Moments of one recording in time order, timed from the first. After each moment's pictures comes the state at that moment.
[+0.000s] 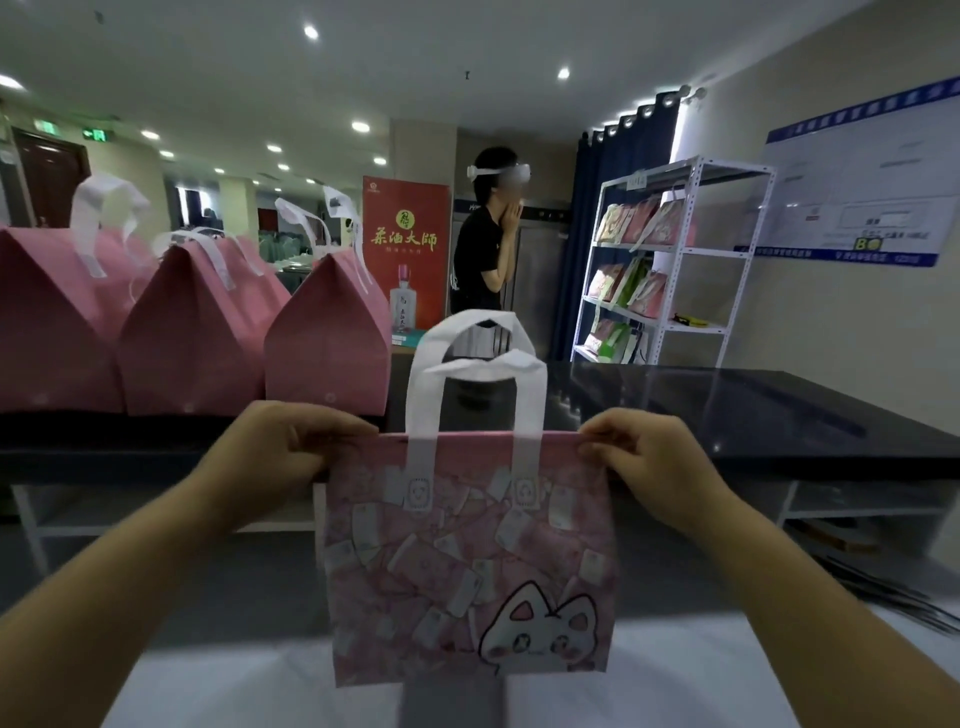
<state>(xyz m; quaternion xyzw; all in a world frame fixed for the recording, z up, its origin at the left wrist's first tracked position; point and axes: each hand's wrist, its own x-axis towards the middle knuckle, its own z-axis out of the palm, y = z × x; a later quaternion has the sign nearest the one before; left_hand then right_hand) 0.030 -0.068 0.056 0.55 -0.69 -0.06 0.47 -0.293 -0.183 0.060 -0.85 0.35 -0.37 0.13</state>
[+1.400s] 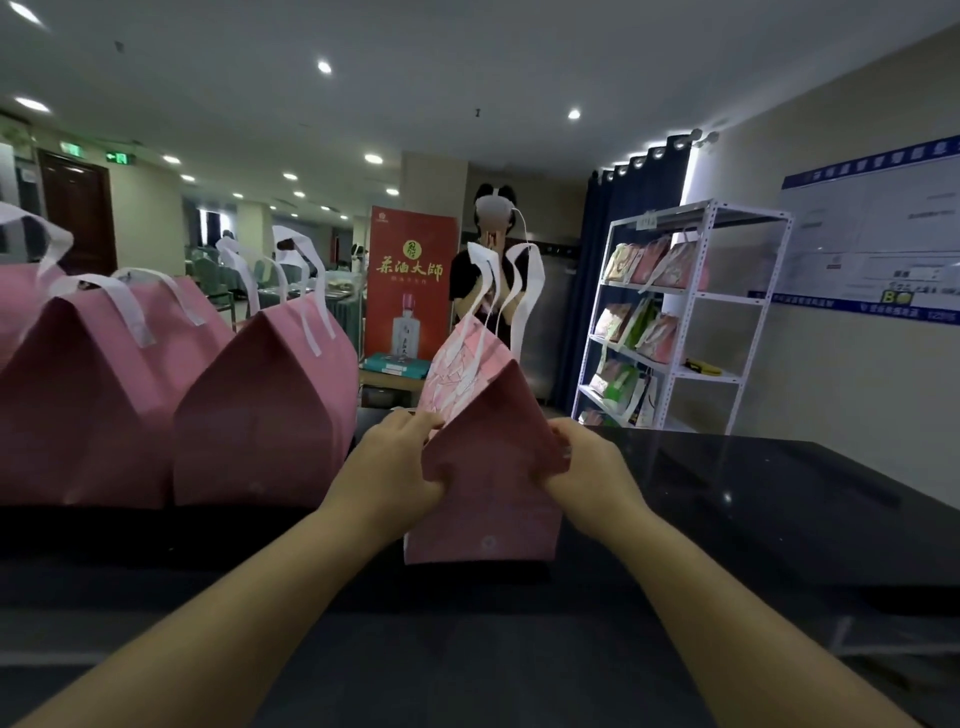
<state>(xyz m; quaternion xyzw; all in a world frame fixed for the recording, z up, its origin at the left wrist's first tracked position) -0.039 -0.253 0.078 0.62 -0.66 0.08 0.42 -0.234 -0.329 0.090 -0.80 0.44 -0.38 0.15</state>
